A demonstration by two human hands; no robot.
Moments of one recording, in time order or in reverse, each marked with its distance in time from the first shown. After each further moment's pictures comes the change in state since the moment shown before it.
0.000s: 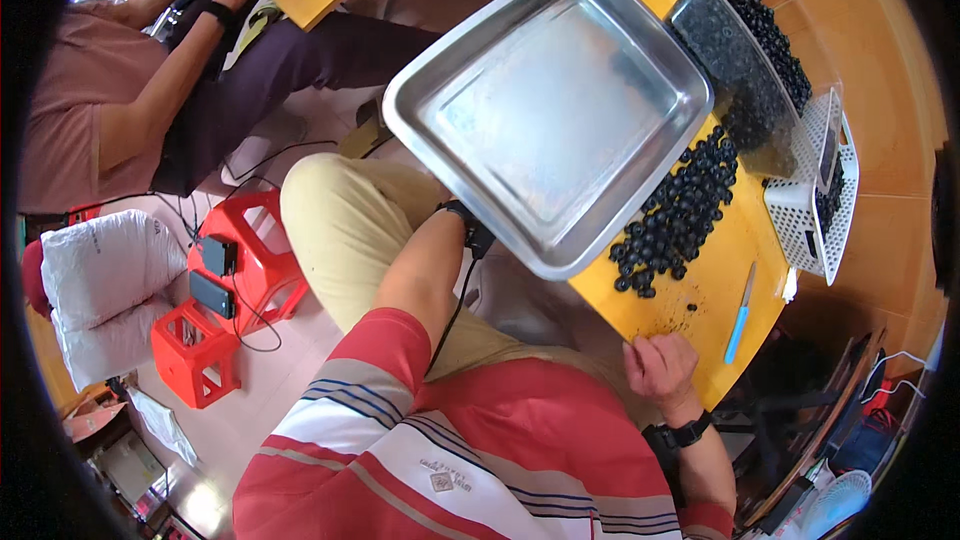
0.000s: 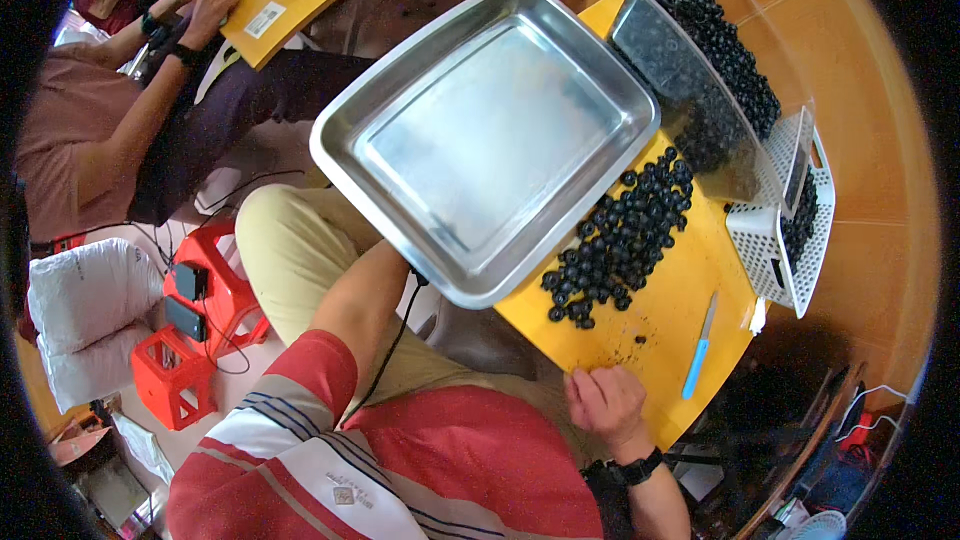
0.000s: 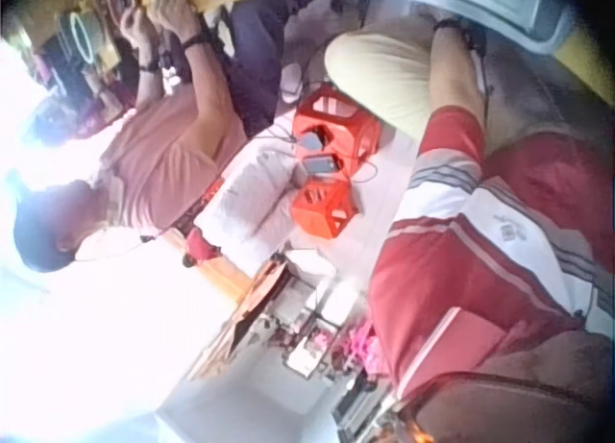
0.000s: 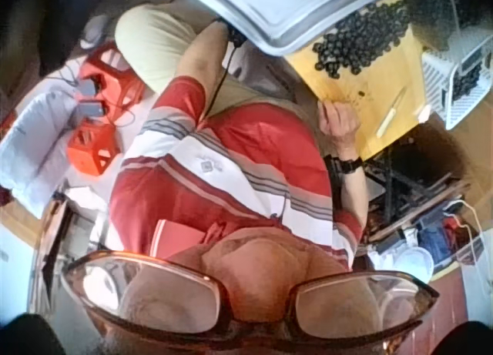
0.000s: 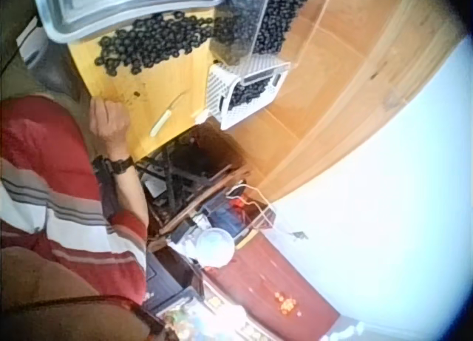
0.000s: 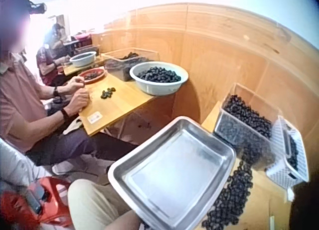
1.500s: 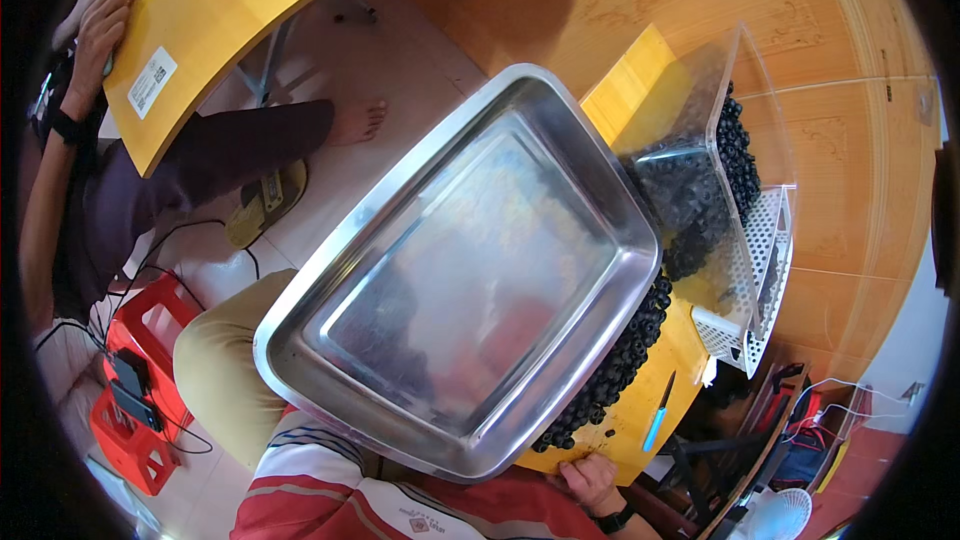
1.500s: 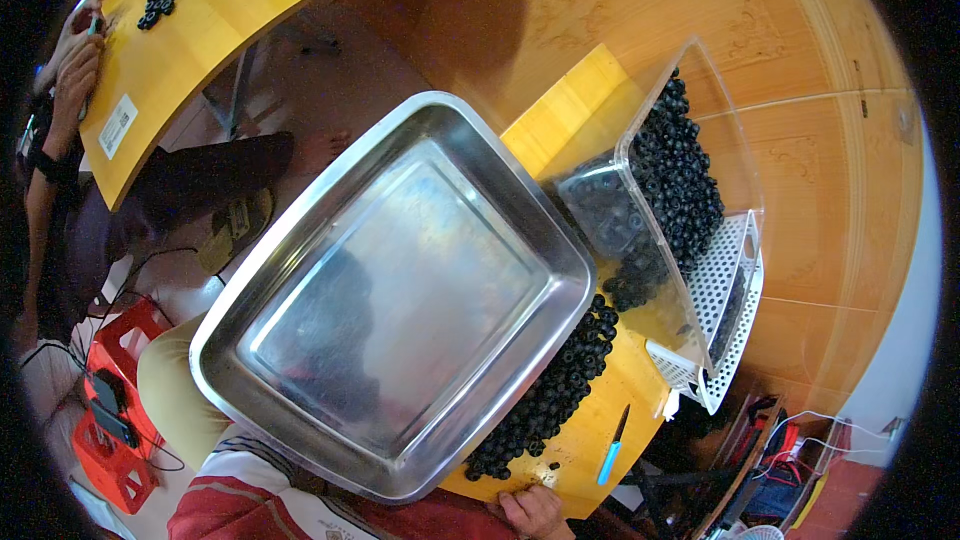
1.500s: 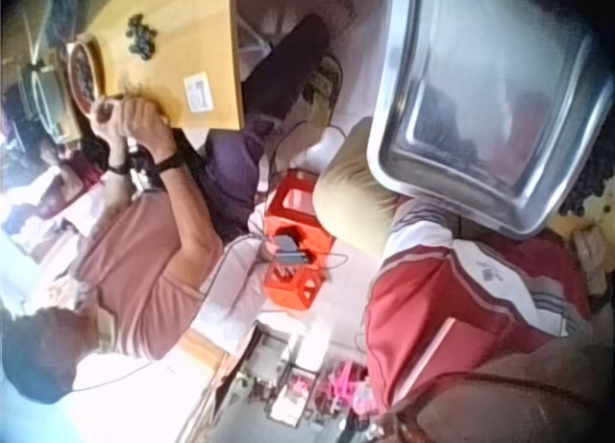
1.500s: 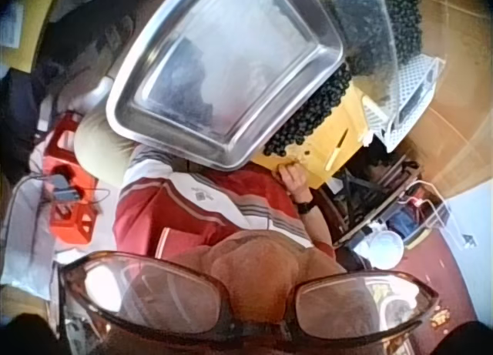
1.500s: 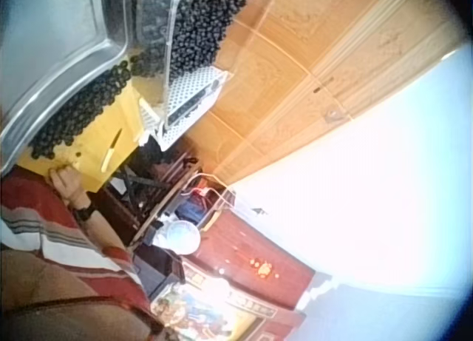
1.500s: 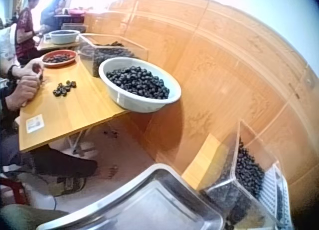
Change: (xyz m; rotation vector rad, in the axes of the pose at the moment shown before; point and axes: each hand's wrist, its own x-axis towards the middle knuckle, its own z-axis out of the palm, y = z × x) left_hand 0.115 0.080 0.089 -0.285 -0.224 0.418; right_hand -0.023 0.007 -0.006 -0.013 -0.292 0.101
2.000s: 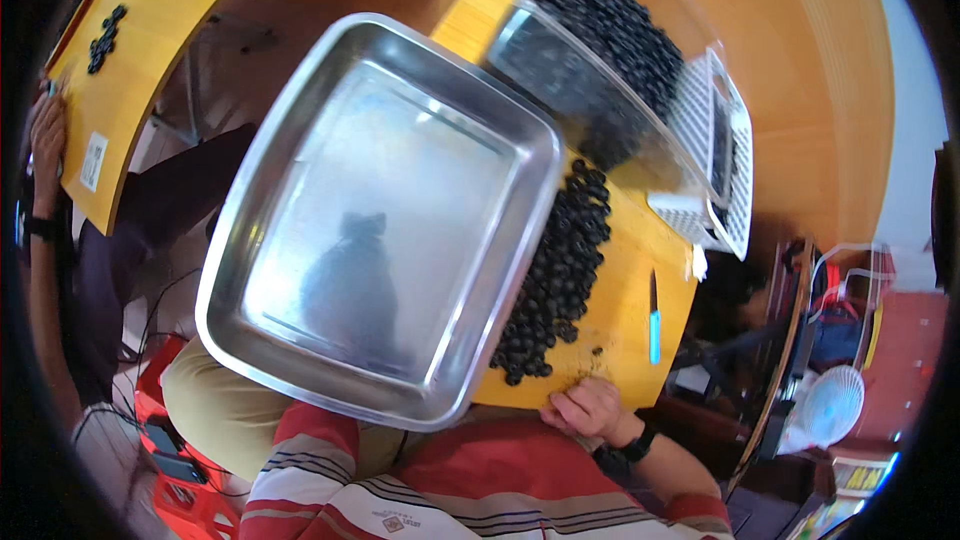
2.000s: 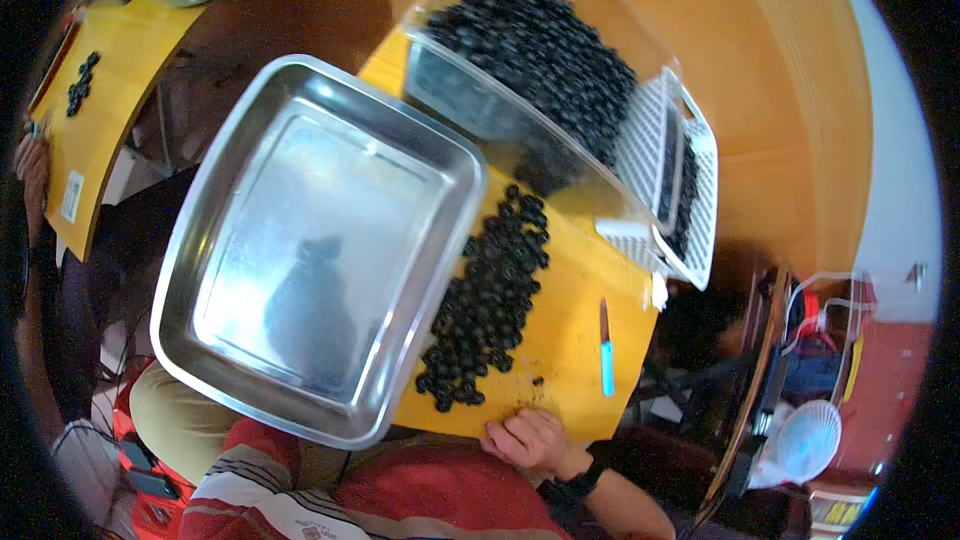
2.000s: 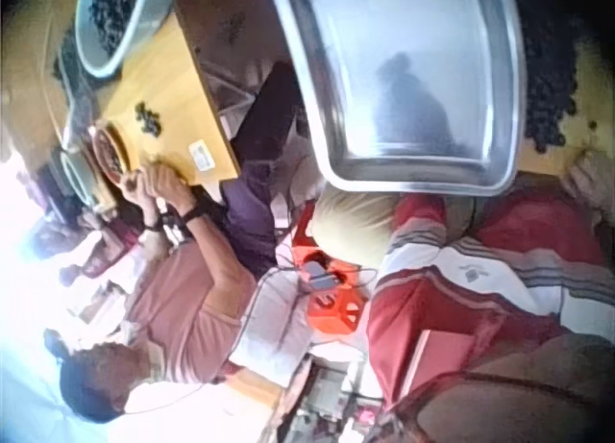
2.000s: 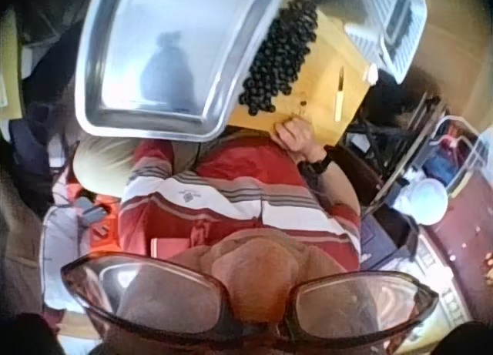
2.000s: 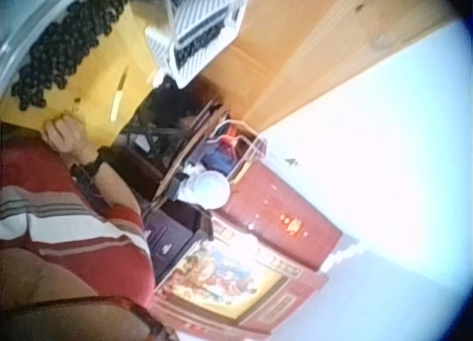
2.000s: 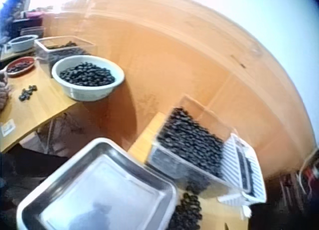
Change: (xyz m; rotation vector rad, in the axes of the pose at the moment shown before) left_hand -0.074 0.042 0.066 0.035 -0.345 0.248; right_hand 0.031 -0.003 -0.009 0.044 0.162 0.050
